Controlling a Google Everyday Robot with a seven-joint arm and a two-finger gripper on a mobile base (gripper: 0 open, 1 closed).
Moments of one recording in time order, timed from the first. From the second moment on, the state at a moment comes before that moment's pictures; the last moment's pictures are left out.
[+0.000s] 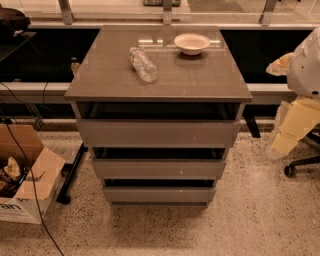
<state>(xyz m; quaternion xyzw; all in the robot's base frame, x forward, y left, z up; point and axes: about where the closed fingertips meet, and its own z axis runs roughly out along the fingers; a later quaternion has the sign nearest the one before) 0.443 -0.212 0.965 -0.60 0.78 -0.03 0.19</state>
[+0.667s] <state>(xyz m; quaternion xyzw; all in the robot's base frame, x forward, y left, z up) 0.458 -0.202 0.899 -0.60 0.76 0.03 0.26</state>
